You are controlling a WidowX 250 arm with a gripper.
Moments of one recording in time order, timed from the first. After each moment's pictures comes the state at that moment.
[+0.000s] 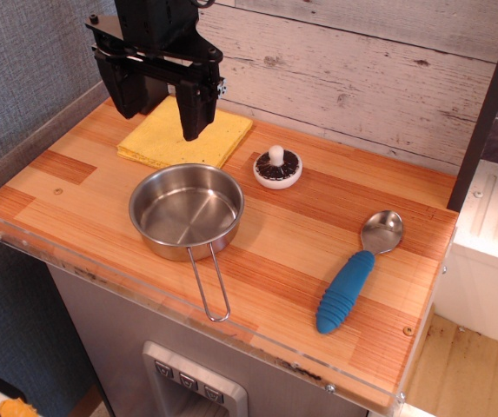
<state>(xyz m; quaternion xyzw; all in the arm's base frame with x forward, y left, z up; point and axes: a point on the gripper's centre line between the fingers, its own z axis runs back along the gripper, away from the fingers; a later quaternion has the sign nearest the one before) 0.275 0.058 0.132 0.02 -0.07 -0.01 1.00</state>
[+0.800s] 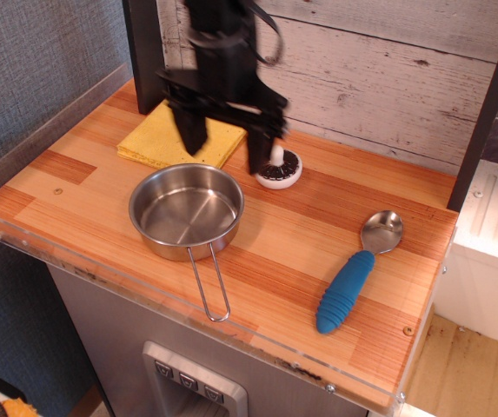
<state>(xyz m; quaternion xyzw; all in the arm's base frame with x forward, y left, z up) 0.318 0.019 0.075 0.01 -0.07 0.00 1.00</state>
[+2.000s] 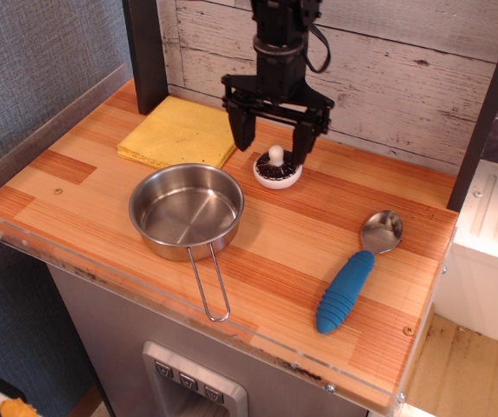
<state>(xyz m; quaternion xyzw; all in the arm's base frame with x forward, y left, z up) 0.385 0.015 0.037 0.01 -0.04 0.02 1.00</state>
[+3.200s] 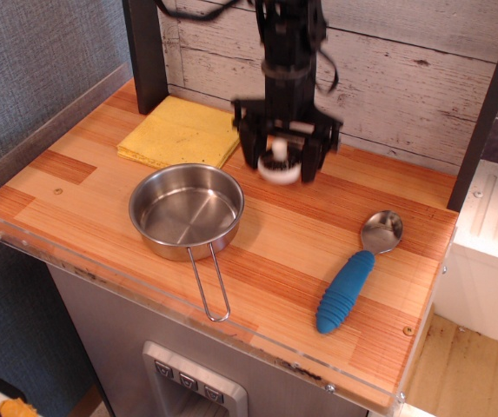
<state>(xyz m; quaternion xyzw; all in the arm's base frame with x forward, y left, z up) 0.379 0.005 0.042 -0.01 -0.05 0.02 1.00</state>
